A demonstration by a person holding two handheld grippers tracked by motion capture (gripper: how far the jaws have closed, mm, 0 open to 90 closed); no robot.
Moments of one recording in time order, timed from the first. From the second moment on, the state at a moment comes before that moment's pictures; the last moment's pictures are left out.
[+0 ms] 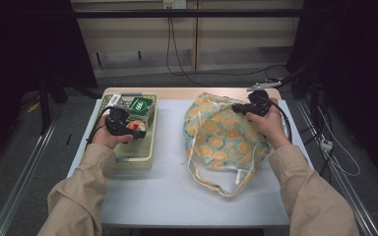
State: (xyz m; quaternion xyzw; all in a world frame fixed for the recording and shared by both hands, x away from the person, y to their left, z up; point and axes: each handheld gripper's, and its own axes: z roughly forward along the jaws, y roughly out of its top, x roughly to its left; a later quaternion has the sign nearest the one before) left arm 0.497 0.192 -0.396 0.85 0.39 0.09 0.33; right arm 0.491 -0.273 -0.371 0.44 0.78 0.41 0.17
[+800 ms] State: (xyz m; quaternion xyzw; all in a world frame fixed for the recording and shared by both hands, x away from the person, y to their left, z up) left arm 0.463 0.115 -0.325 0.87 0.29 0.06 0.40; right arm 0.492 -0.267 -0.374 0.44 0.78 0.42 0.16
